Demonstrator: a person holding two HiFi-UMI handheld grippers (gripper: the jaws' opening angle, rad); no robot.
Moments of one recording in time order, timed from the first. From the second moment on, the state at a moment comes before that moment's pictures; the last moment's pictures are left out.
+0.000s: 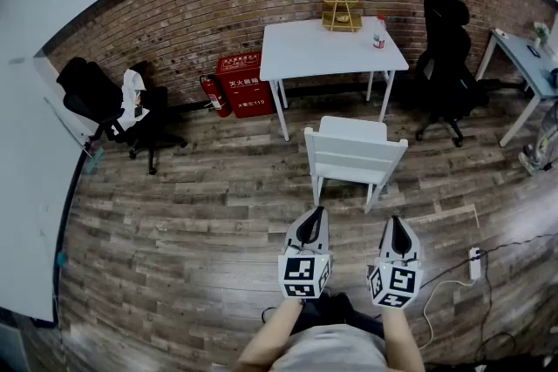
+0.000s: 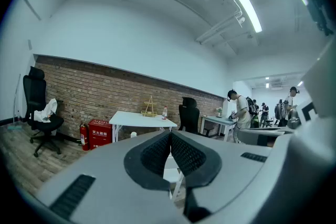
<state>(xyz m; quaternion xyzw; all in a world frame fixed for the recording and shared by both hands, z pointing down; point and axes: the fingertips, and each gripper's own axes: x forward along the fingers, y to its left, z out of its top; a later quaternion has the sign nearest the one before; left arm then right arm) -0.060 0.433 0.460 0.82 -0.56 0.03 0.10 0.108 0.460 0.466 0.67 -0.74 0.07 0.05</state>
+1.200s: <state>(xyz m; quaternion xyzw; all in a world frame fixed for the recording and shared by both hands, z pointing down) -0.052 0.402 0.470 0.81 -0.57 0.03 0.10 0.135 0.430 0.479 0.66 -0.74 0.08 0.05</state>
